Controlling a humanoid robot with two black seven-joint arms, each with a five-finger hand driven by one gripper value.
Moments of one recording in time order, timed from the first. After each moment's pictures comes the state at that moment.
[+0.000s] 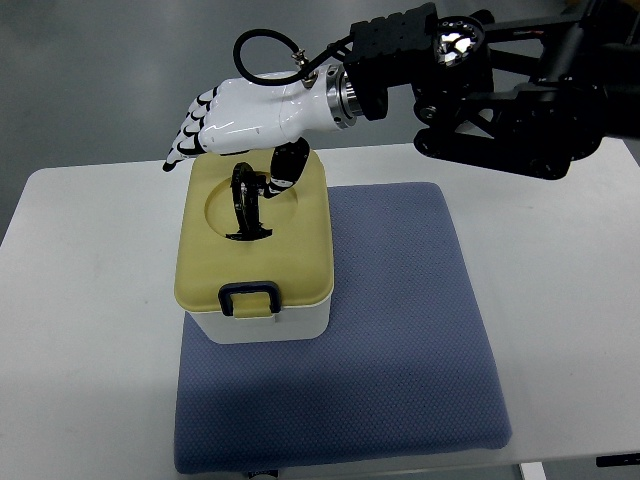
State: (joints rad) left arm 0.03 0.00 -0.02 -0.13 0.02 -0.09 0.04; right arm 1.67 -0.24 -0.15 1.15 -1.53 0.03 0.40
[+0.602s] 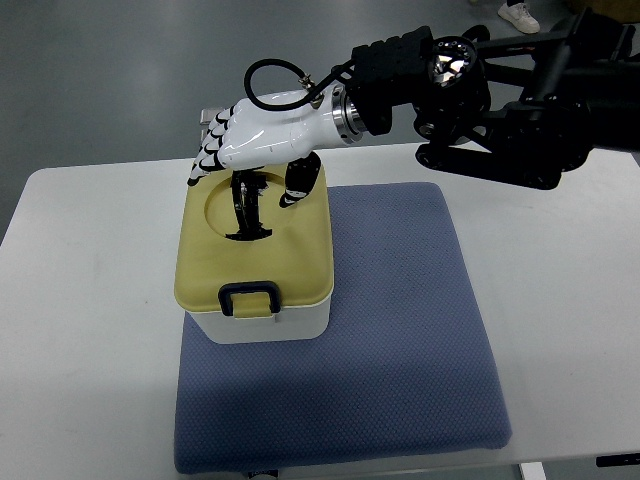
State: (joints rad) left arm 0.03 0.00 -0.02 -0.13 0.02 -0.09 0.04; right arm 1.64 -0.22 -0.19 1.12 -1.57 0.02 0.40
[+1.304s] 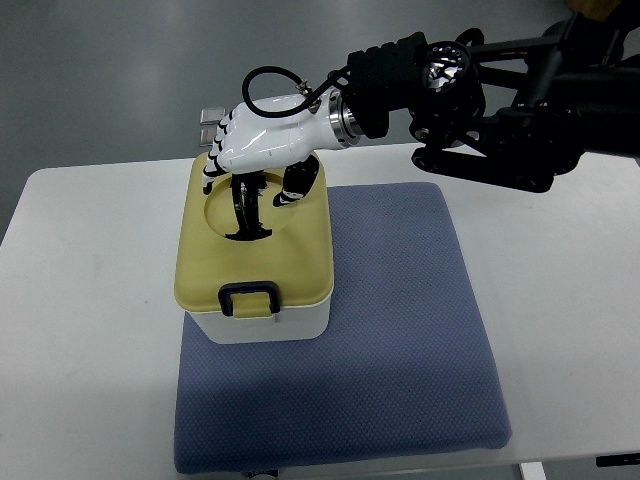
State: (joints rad) left arm 0.03 0.00 -0.02 -0.13 0.02 -0.09 0.04; right arm 1.63 -0.20 -0.19 1.09 -1.60 0.02 0.40
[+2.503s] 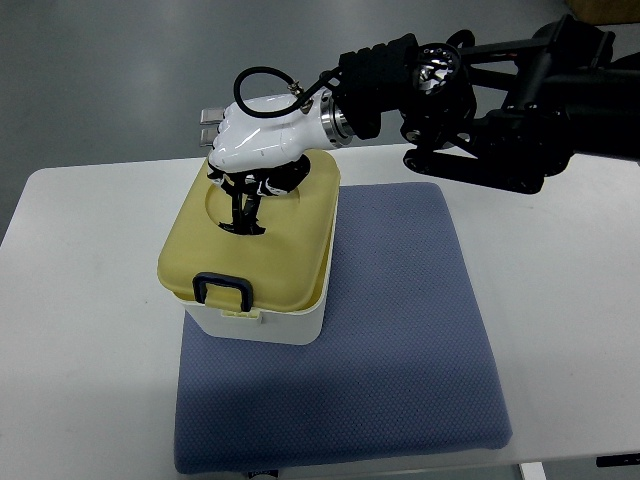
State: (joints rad) left arm 0.03 0.00 -0.02 -0.13 0.02 -0.09 0.04; right arm 1.63 -0.18 -0.18 1.07 -1.60 0.01 0.39
